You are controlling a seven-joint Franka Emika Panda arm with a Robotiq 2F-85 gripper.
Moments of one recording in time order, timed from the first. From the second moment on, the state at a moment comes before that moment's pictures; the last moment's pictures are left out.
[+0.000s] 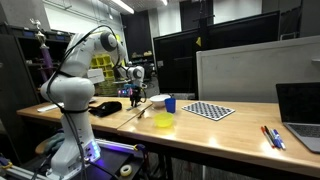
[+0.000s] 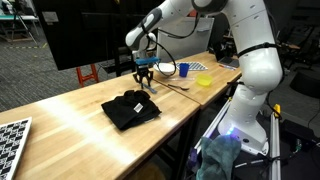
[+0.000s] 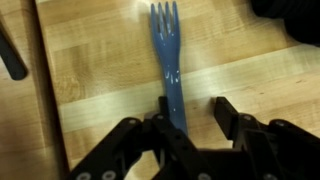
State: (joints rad) arm 0.03 0.59 -0.01 -1.75 0.15 1.95 0.28
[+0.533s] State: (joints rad) arm 0.03 0.58 0.00 -1.74 0.15 1.95 0.26
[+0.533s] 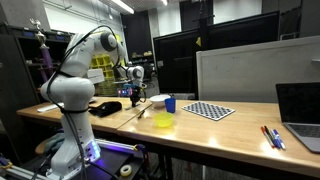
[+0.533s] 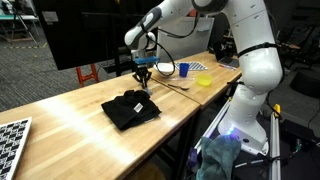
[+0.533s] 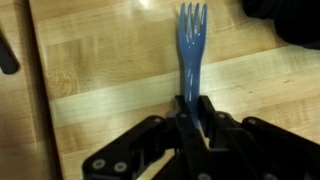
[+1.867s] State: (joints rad) arm 0.04 0.32 -0.03 -1.91 0.13 1.94 0.37
